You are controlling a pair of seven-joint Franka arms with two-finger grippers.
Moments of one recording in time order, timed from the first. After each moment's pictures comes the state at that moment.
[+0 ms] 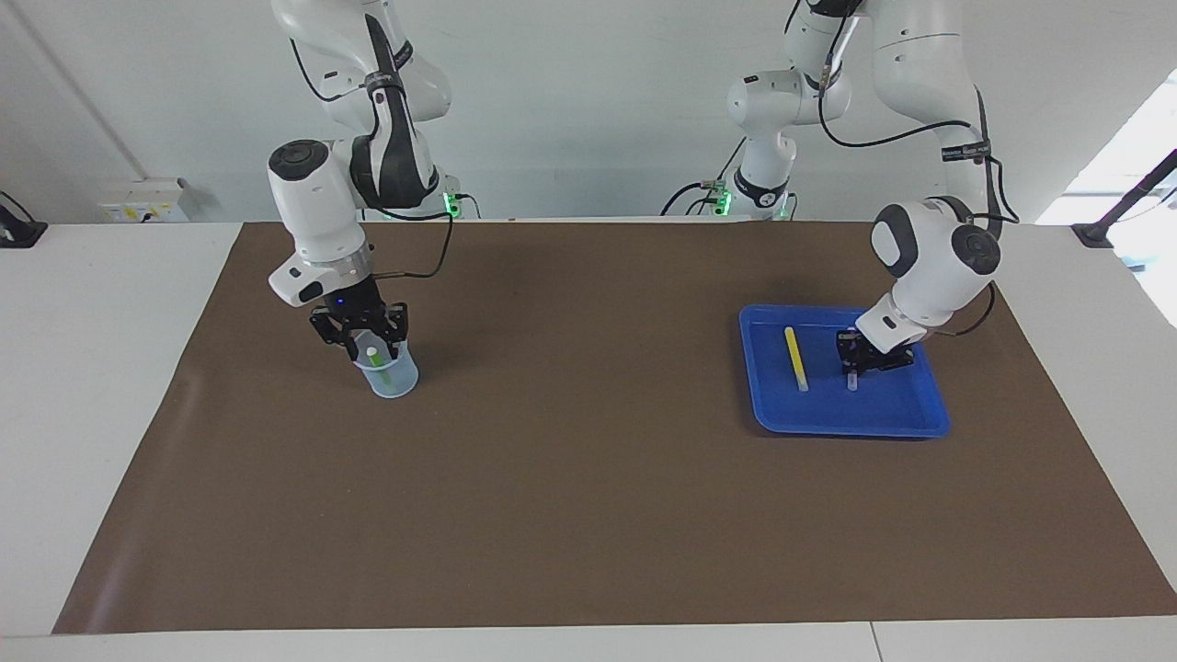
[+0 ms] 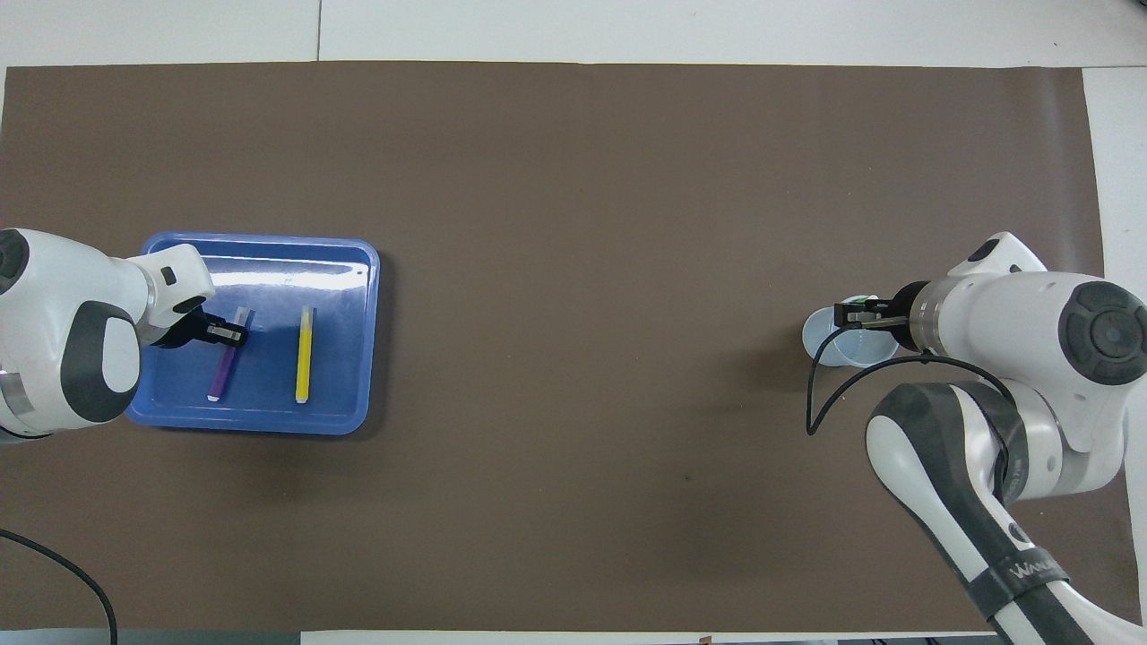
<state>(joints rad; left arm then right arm) 0.03 0.18 0.00 -2.18 -0.07 2.30 0.44 0.08 -0.06 -0.01 -2.27 0.00 2.37 0.07</state>
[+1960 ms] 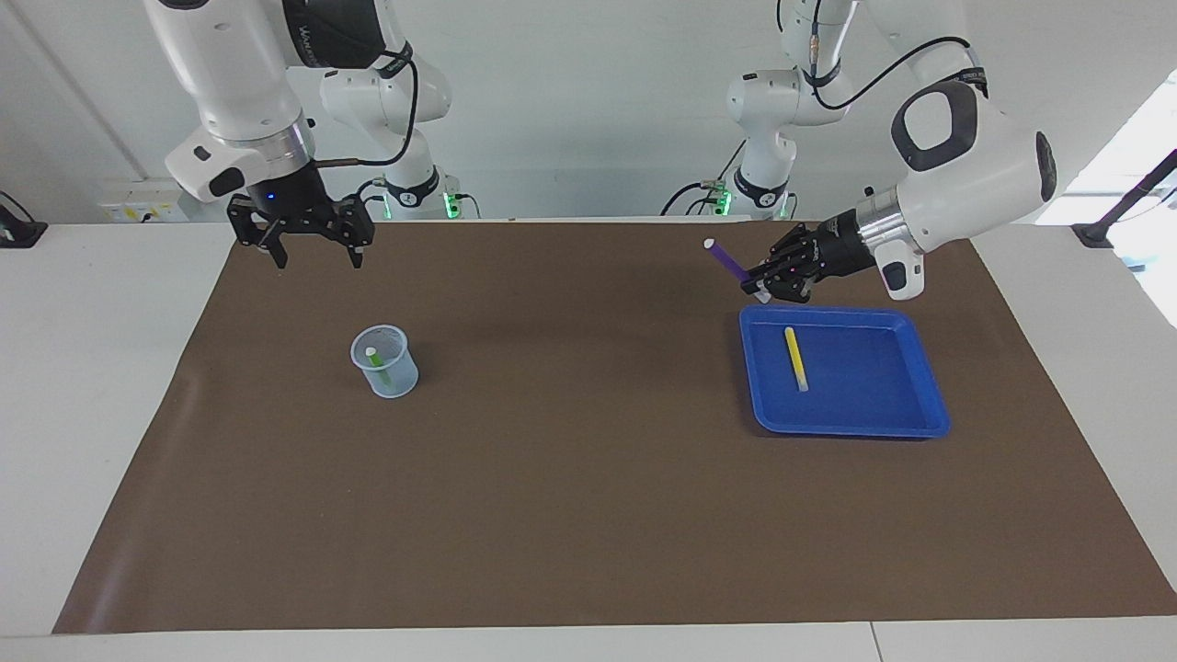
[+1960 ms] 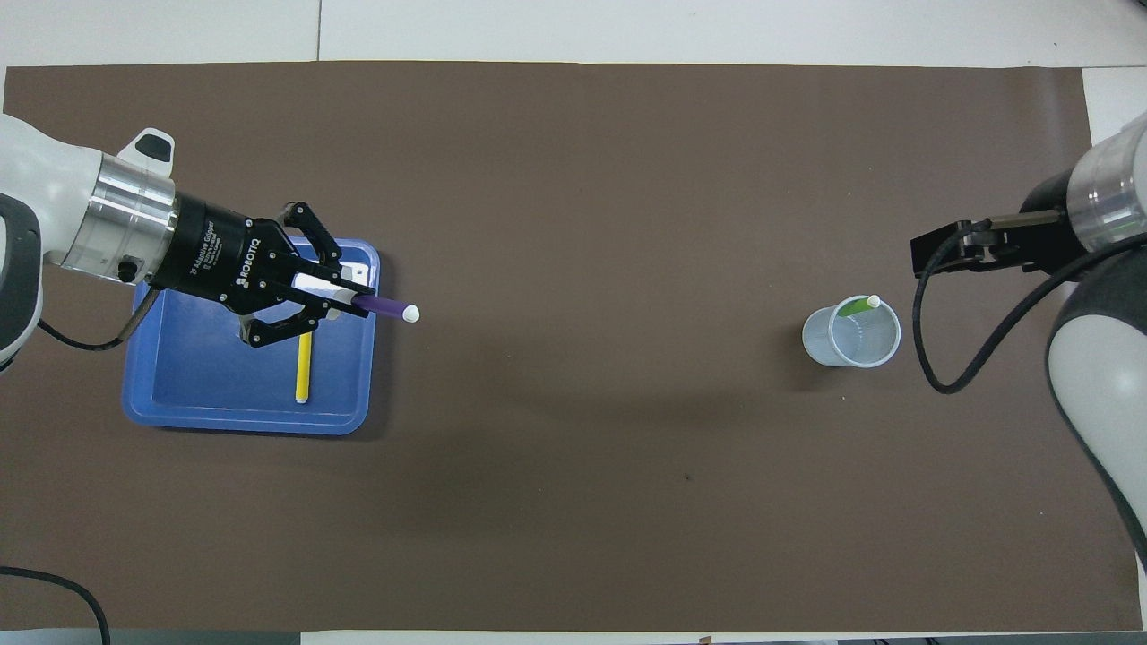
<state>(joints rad) -0.08 0.07 -0.07 -1.78 -0.77 1.64 -1.20 0.05 0.00 0.08 -1.59 0.00 1.60 0.11</state>
